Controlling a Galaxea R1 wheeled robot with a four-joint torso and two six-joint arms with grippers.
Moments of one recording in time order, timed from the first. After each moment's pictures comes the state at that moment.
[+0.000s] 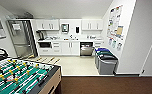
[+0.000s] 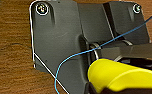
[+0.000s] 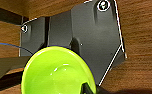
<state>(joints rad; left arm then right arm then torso) 1.48 2.99 -2.68 -0.10 0.05 0.14 -1.49 2.73 -2.34 0.16 -0.02 -0.06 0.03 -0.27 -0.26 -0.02</state>
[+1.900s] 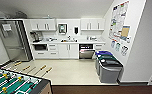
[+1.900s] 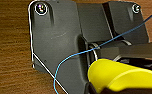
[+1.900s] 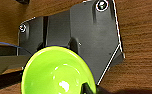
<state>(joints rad) 1.48 3.00 -2.68 -0.10 0.05 0.14 -1.50 2.74 -2.37 0.15 -0.02 -0.06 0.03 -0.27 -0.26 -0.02</state>
